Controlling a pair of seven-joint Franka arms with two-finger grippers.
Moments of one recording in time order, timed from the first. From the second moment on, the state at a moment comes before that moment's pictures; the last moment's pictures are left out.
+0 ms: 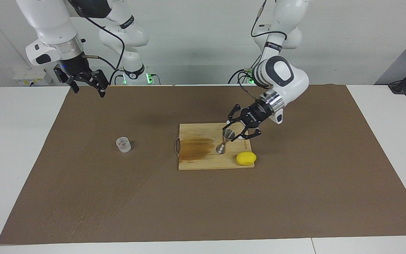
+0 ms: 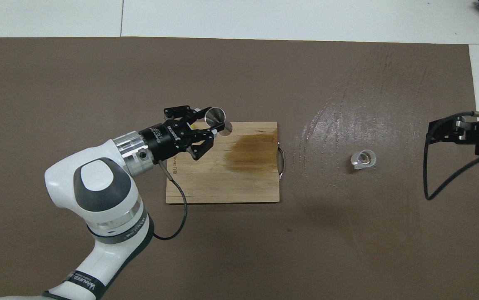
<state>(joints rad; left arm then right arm) -0.43 0.09 -0.08 -2.10 -1.86 2.54 -1.28 -0.02 -0.07 0.04 -1.65 -0.03 1.59 0.31</state>
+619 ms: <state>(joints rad) -0.58 0.22 -0.07 -2.02 -1.86 2.63 -1.28 -0.07 0.03 0.04 -1.72 0.11 1.71 0.86</state>
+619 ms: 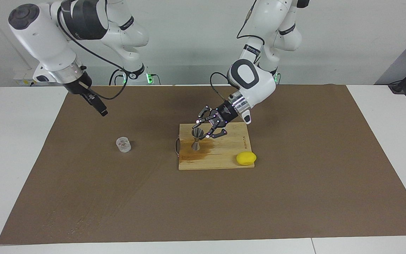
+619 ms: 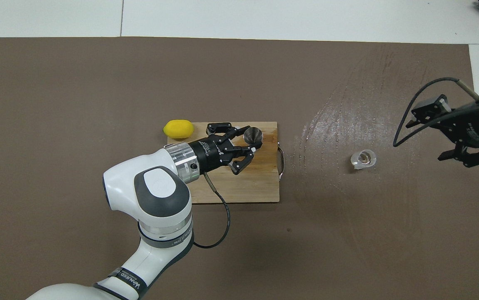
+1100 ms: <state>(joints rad) -0.58 0.25 -0.06 -2.00 -1.86 2.63 -1.28 -0.14 0.15 0.03 -1.84 0.22 1.87 1.09</state>
